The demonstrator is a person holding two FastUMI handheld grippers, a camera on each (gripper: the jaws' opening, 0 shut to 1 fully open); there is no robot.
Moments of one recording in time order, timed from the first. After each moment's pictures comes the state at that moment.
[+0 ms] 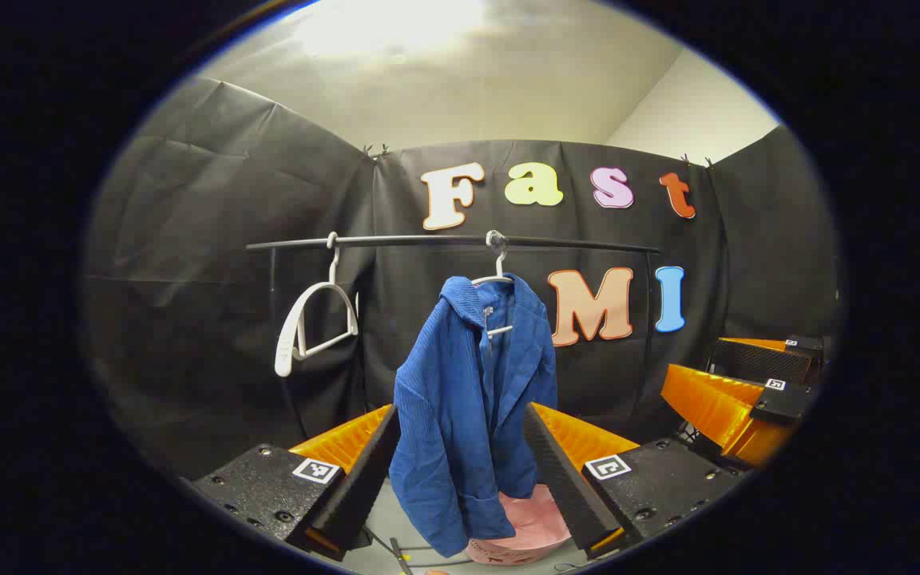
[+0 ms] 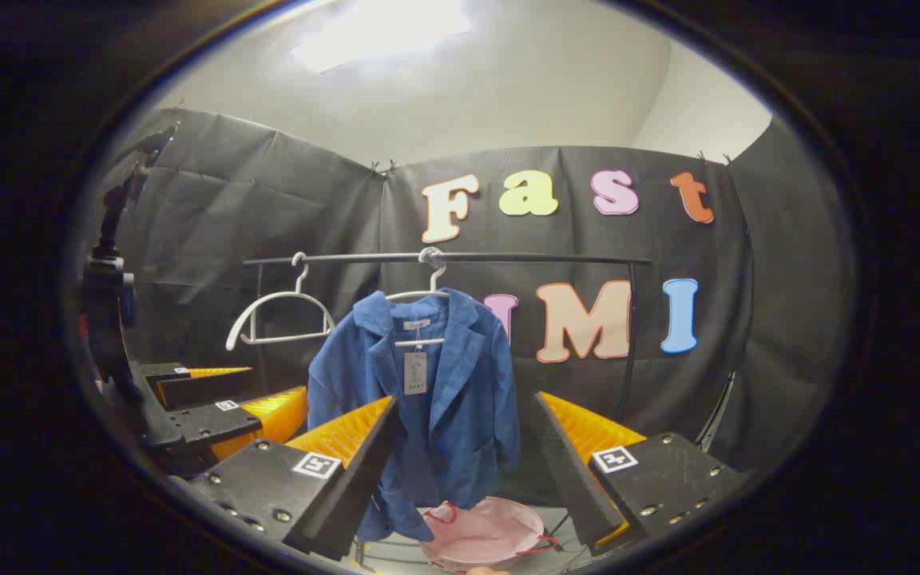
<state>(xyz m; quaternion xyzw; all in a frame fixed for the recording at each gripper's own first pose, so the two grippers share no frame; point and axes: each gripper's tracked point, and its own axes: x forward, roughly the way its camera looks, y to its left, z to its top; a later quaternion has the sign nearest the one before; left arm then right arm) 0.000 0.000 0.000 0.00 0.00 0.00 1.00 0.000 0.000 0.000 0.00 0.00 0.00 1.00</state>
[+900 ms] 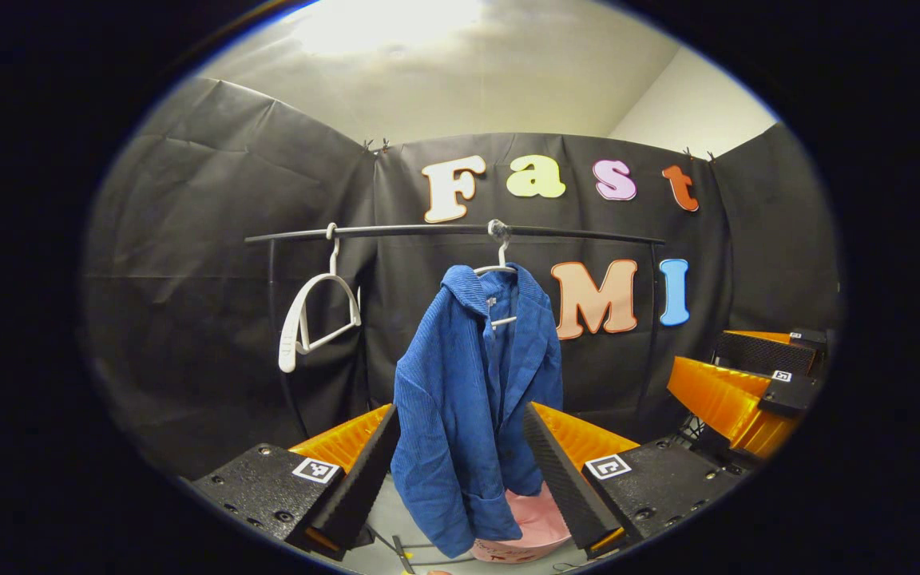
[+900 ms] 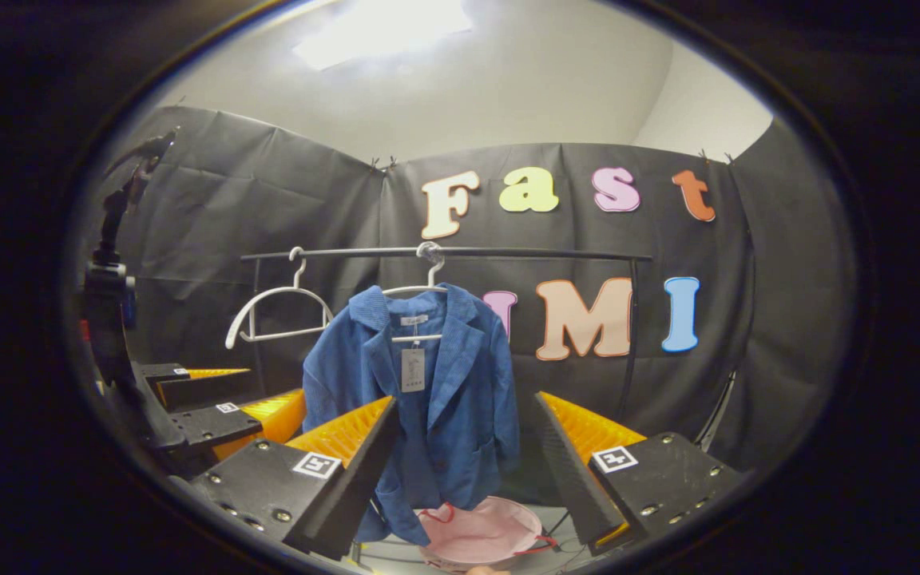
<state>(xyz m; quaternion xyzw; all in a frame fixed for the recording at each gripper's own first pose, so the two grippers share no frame) 0.003 0.000 -0.008 0.00 0.01 0.01 1.00 0.008 -0.010 -0.006 0.00 0.00 0.00 1.00</state>
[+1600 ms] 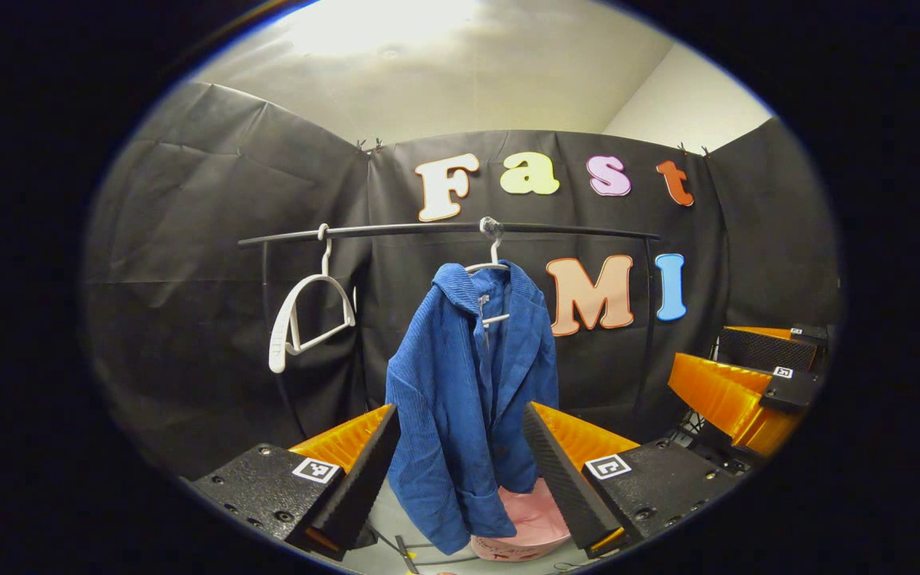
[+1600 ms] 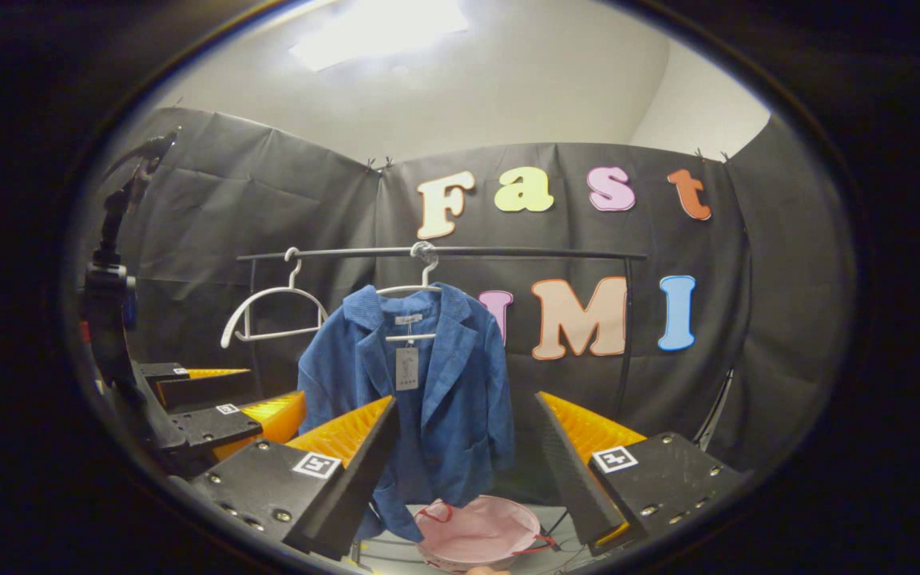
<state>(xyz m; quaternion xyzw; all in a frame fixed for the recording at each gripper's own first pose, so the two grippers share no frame) 0.003 -0.010 -0.010 0.01 0.01 0.00 1.00 0.005 -0.019 -0.009 0.00 0.00 -0.01 1.00</state>
